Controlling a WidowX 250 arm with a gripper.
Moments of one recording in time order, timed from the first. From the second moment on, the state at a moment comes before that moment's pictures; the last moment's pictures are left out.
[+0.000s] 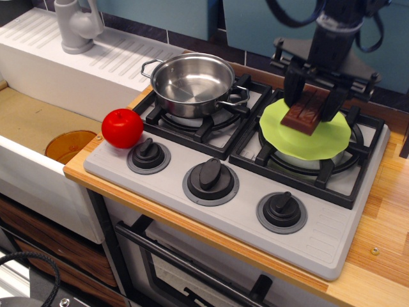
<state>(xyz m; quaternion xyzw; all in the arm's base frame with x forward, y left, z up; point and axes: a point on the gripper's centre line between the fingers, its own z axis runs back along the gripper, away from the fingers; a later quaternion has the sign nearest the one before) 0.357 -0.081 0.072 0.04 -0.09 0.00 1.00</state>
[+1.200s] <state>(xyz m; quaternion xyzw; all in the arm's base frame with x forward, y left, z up) 0.339 -0.061 0.093 0.04 -0.03 -0.04 1.00</state>
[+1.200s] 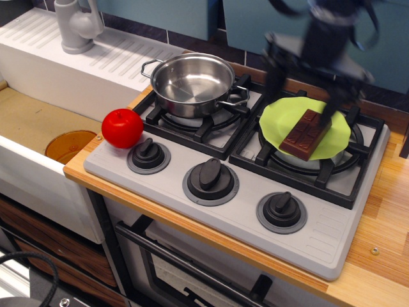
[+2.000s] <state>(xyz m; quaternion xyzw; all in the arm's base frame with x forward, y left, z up) 0.335 -0.045 0.100 0.04 -0.02 -0.05 1.00</state>
